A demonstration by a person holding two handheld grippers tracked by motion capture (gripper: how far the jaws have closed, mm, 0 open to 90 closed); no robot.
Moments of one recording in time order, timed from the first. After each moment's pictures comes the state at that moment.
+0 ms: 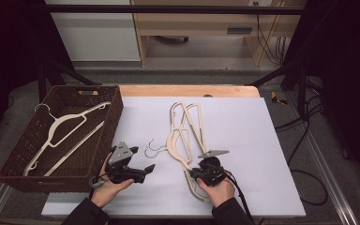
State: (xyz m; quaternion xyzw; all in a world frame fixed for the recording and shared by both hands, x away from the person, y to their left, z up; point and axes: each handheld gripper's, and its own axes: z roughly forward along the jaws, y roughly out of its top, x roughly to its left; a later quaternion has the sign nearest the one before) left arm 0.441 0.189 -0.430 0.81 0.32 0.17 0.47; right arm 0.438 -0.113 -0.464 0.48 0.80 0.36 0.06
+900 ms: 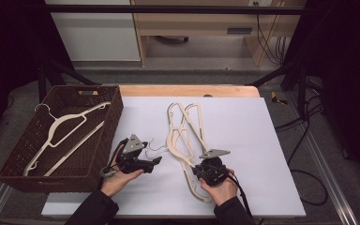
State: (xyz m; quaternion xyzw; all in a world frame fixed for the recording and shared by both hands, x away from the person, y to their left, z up) left arm 0.471 0.166 -0.437 0.82 0.31 0.17 0.44; right arm 0.433 -0.116 -0.453 0.46 0.81 0.36 0.11
